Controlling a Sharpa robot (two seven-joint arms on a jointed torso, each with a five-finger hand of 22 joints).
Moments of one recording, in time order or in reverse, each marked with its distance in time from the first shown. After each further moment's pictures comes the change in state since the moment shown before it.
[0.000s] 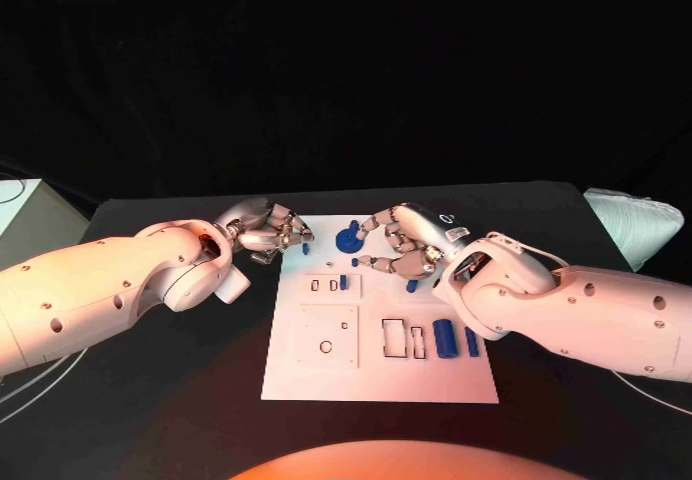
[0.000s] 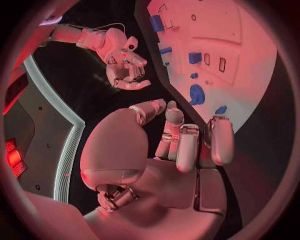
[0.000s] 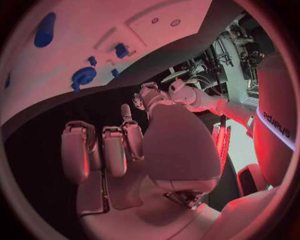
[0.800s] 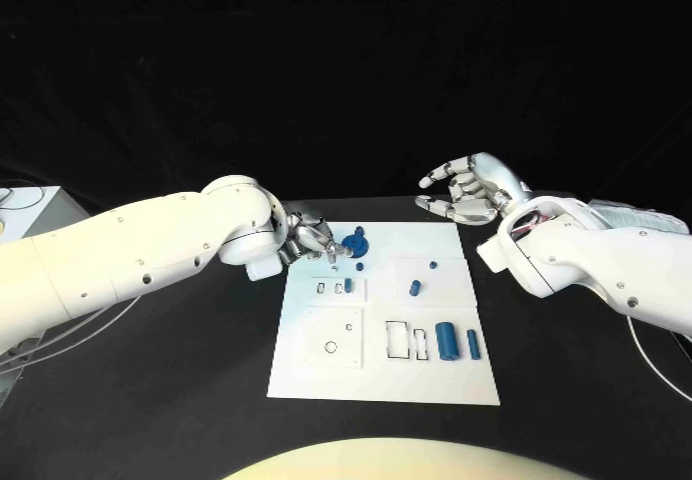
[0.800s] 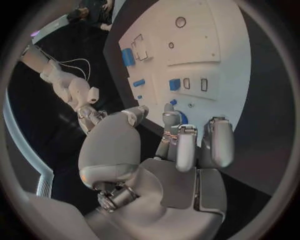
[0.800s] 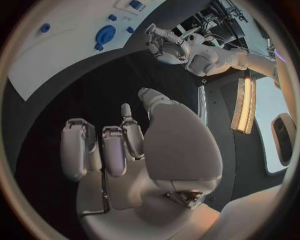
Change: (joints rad) left arm 0.108 0.250 -0.003 -0.139 -0.236 0.339 -0.544; left_hand -0.155 -0.017 -0.186 0.224 0.000 -0.078 -0.031 0.203 0.274 0.033 -0.019 0.046 0.038 0.003 -0.028 0.004 0.000 0.000 0.013 -0.027 0.000 0.009; right arm 0.097 -0.081 0.004 -0.107 0.557 -0.008 0.106; right_hand -0.007 -0.012 0.013 0.003 0.073 0.001 0.002 0.008 0.003 -0.013 0.000 -0.010 0.000 0.000 0.000 -0.009 0.000 0.015 0.000 0.000 -0.041 0.000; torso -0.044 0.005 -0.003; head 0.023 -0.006
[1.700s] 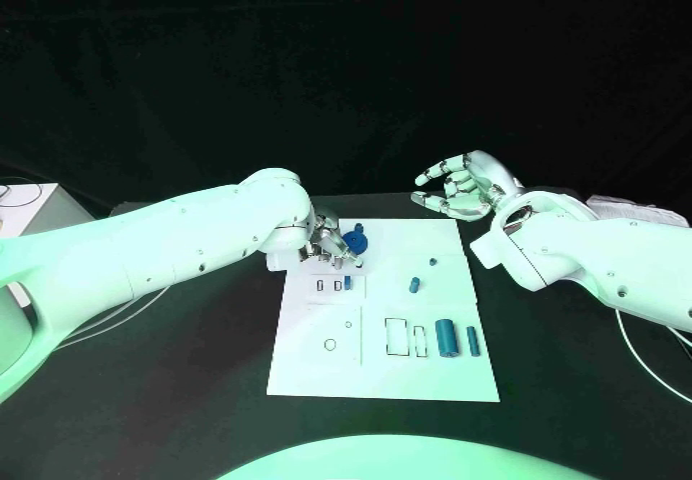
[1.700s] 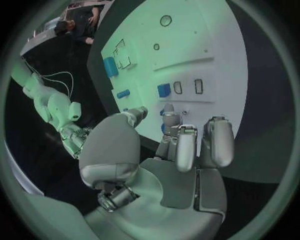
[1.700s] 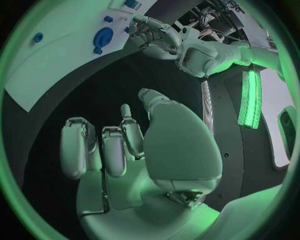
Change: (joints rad) left arm 0.012 0.163 -0.029 -0.157 -0.078 0.122 -0.094; left_hand -0.010 0.006 -0.019 0.000 0.000 -0.003 -0.003 0.000 0.008 -0.004 -0.004 0.005 0.000 0.000 0.000 0.000 0.000 0.000 0.000 0.000 -0.004 -0.007; right arm 0.003 0.029 0.000 -0.018 0.059 0.019 -0.023; right_hand -0.004 0.004 0.000 0.000 0.006 -0.015 0.001 0.000 0.000 -0.017 0.001 -0.021 0.001 0.000 0.000 0.000 0.000 0.000 0.000 0.000 -0.031 0.000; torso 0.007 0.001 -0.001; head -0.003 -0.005
